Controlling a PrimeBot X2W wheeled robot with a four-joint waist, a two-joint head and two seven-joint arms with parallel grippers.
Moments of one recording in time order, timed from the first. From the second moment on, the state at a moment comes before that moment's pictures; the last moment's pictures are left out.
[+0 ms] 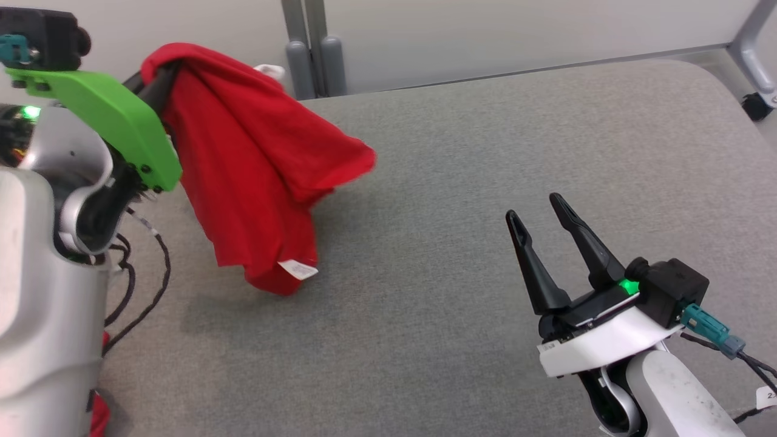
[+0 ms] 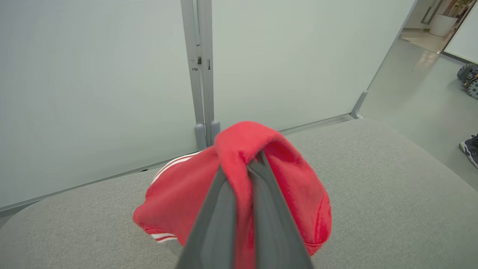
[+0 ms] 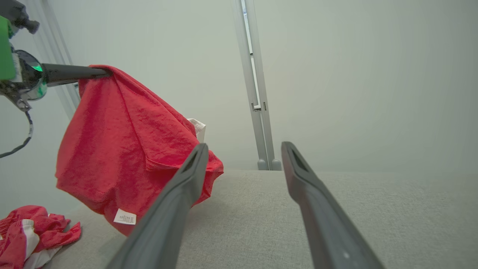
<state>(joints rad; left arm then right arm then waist) -0.74 0.32 -0.18 0.20 -0.62 -0.13 0.57 -0.18 -0.20 0.33 -0.01 0.40 0.13 -0.26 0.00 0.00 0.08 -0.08</state>
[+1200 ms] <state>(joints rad) -0.32 0.20 -0.28 0.27 -0.44 -0.01 -0.10 -0.08 -0.19 0.23 0.02 0.39 0.13 -0.26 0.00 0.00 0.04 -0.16</state>
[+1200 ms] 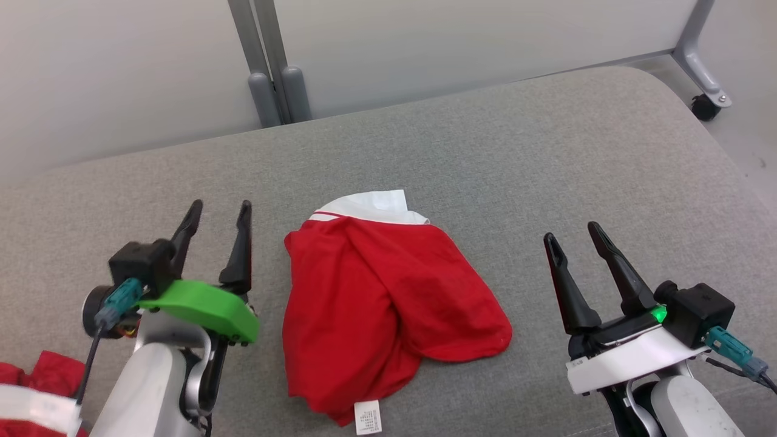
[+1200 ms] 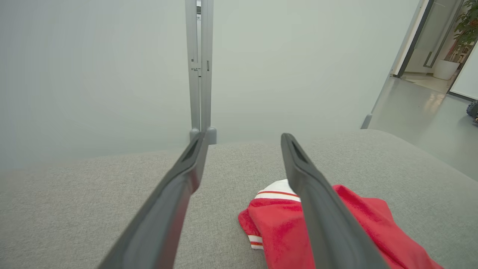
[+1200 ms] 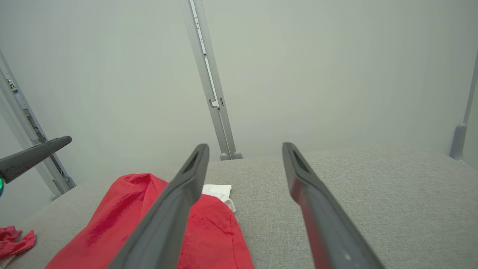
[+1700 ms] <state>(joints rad) -0.03 0.25 -0.20 0.13 -0.38 0.07 -0.26 0.00 -0.17 0.13 0.03 0.33 0.13 -0.26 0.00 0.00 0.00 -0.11</state>
